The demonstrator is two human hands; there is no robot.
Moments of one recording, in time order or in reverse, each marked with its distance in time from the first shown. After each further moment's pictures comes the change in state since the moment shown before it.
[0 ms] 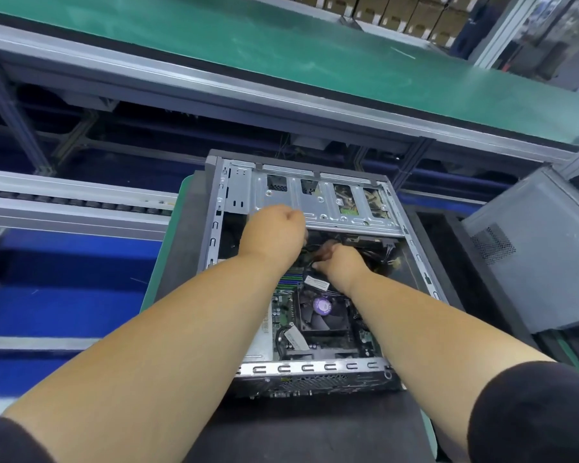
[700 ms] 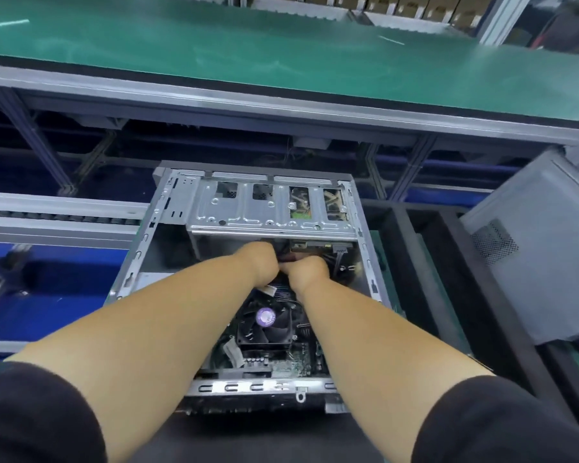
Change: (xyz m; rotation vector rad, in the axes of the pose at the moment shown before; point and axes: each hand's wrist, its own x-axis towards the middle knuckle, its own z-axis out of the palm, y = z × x) left_hand 0.032 0.006 0.086 1.054 -0.517 -0.013; right_hand 0.019 0.022 0.004 0.775 -0.089 0.223
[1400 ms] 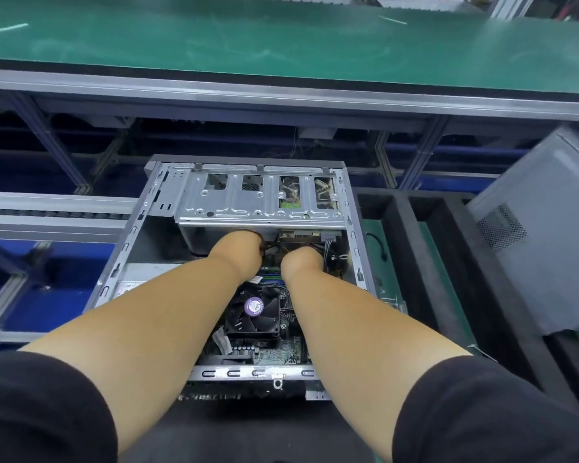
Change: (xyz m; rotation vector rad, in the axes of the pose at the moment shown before) left_hand -0.001 -0.007 0.013 -0.112 0.181 -0.098; right_hand -0.015 -0.017 -0.015 -1.558 -0.227 -0.248
